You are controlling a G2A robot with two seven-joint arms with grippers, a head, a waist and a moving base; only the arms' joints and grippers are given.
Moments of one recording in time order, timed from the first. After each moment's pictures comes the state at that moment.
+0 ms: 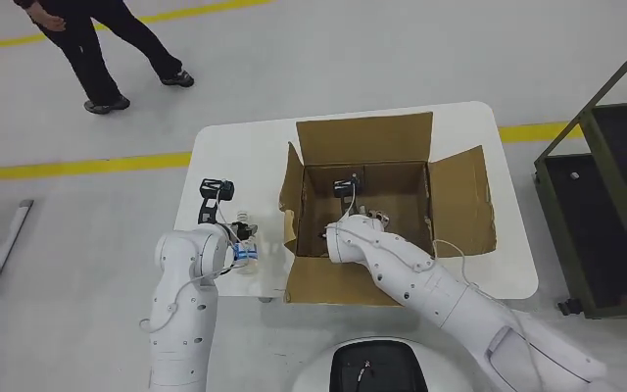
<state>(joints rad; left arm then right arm) 0.96 -1.31 -1.46 -1.61 1.45 -0.10 -1.25 -0.57 -1.61 0.63 -0.99 -1.11 0.83 0.99</state>
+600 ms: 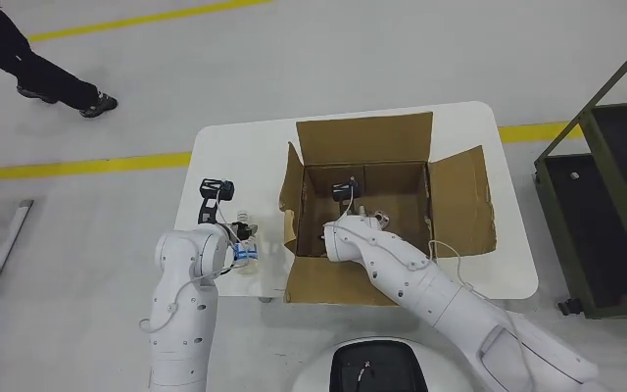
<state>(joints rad) 0.96 -1.31 -1.46 -1.61 1.45 -0.10 -1.25 -0.57 -1.65 0.67 -0.93 -1.13 0.79 1.03</state>
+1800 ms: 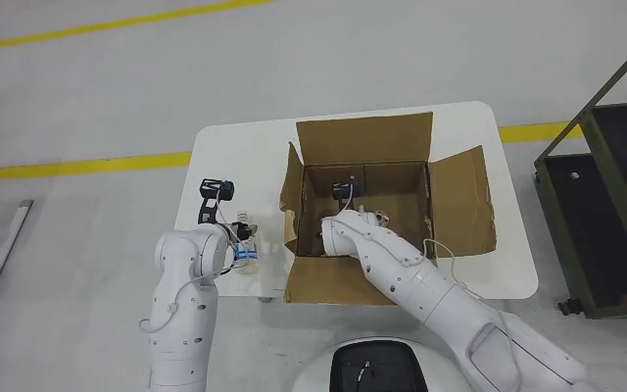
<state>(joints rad) 0.96 -1.31 -1.46 -1.61 1.45 -0.10 -1.25 -0.57 -1.71 0.76 -0.85 -1.19 0.75 1.05</state>
